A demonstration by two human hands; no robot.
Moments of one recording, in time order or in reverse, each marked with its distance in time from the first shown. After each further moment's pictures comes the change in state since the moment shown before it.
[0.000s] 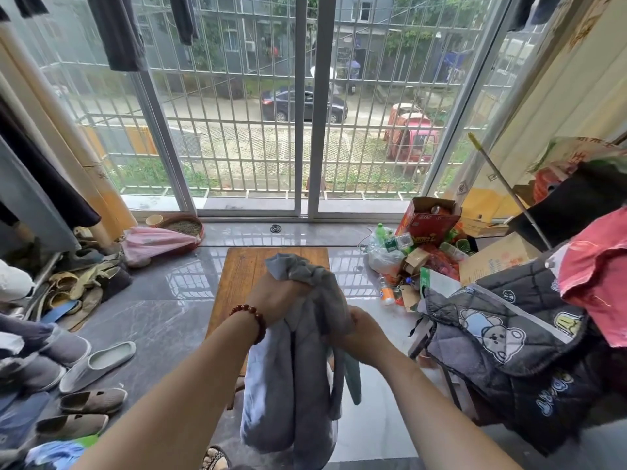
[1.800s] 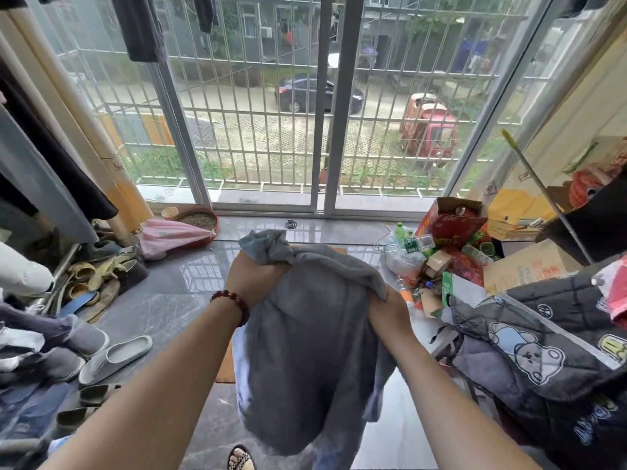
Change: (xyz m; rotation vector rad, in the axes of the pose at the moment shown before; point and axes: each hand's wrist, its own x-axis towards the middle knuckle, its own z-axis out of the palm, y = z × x) left_hand 0.049 -0.013 -0.080 0.172 0.260 0.136; right_hand 0.056 -0.058 0.002 0.083 0.332 0.009
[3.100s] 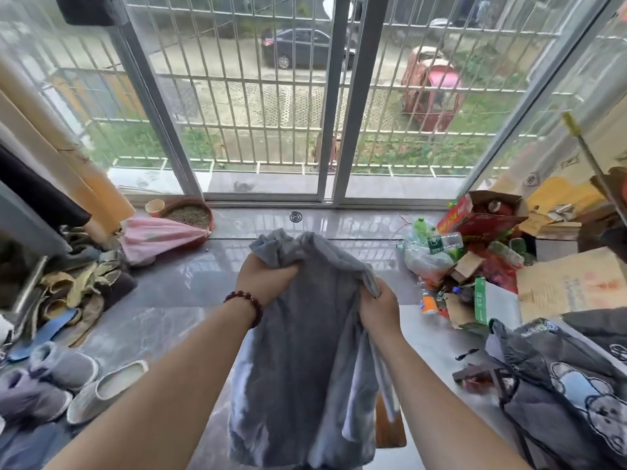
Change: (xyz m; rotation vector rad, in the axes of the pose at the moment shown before) left_hand 0.242 -0.149 -0.015 -0.111 -0.032 -0.421; right_hand 0.218 -0.053 0.151 0.208 0.073 0.171
